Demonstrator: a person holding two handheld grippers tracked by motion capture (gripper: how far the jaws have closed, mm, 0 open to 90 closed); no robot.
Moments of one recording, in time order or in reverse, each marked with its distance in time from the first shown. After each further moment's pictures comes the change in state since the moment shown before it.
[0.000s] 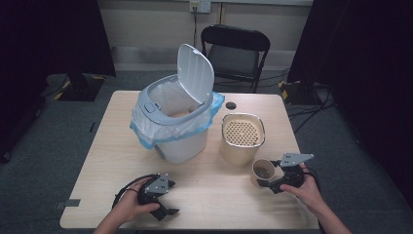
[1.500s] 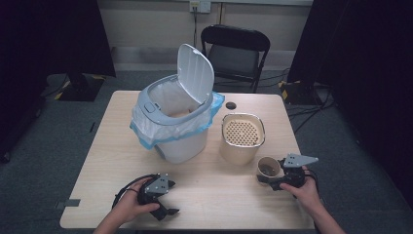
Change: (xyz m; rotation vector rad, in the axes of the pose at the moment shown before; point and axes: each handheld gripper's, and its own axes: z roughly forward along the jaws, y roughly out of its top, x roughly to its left) left arm 0.000 0.000 0.000 0.000 0.000 0.000; right arm -0.004 -0.009 -0.003 -0.110 -0.044 0.014
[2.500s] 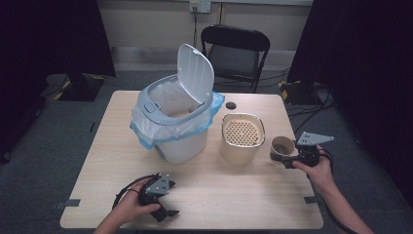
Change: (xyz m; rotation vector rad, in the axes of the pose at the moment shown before) left arm -0.001 0.001 0.001 0.018 -0.007 0.009; right arm -0.052 0.041 -0.029 0.002 -0.109 -0.015
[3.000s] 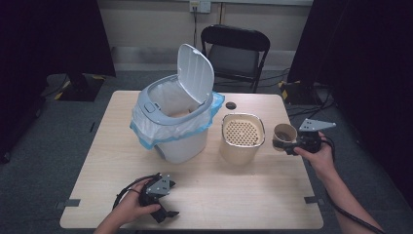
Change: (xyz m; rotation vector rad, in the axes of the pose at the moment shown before) left arm -0.001 0.001 0.002 -0.001 -0.013 0.006; right arm -0.029 0.026 0.003 0.001 -0.046 -0.008
